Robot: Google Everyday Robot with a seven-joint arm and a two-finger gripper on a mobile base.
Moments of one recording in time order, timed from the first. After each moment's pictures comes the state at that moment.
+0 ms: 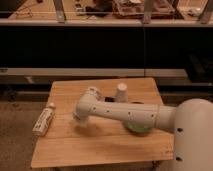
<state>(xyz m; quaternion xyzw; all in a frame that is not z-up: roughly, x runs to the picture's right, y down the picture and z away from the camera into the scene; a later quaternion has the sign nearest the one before) -0.174 0.156 0.816 0.14 -0.27 -0.91 0.27</state>
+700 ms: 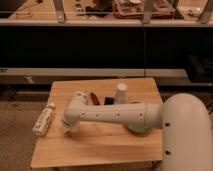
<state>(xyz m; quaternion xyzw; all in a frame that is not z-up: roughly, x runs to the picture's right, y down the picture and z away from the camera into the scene) -0.224 0.180 0.812 0.15 -0.28 -0.92 0.24</state>
